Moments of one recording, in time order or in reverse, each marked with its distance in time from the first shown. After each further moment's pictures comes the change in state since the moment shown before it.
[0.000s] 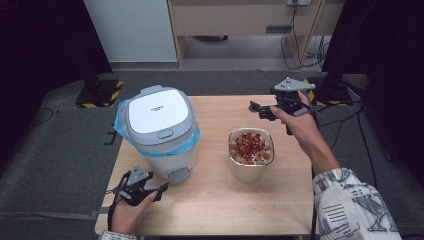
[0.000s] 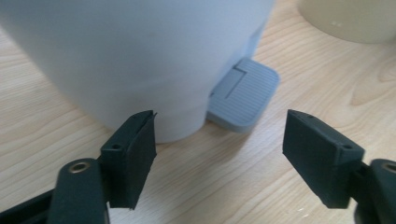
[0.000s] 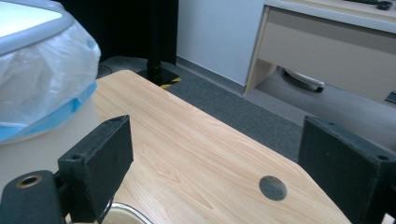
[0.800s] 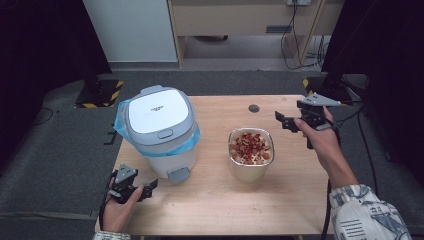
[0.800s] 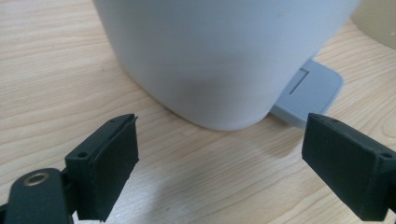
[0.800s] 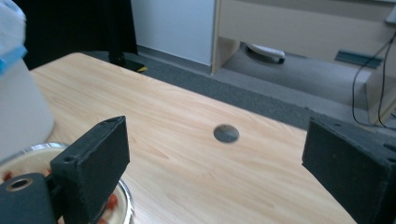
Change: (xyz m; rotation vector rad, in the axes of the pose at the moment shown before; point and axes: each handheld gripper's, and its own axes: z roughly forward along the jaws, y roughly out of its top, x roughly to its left) left arm 0.029 -0.011 -0.007 -0.012 0.091 -0.078; right arm -0.039 -0.061 -0.037 0.038 -0.149 0.110
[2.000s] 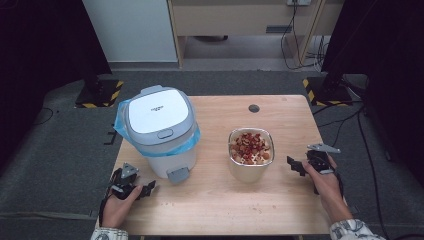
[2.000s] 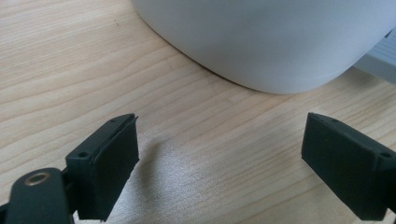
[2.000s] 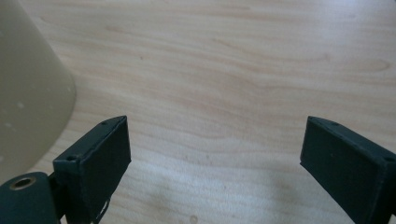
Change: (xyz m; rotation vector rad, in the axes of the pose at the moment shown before) left arm 0.021 -0.013 0.029 0.135 0.041 0.054; right arm -0.014 -0.166 -0.008 0.265 -0.130 0.190
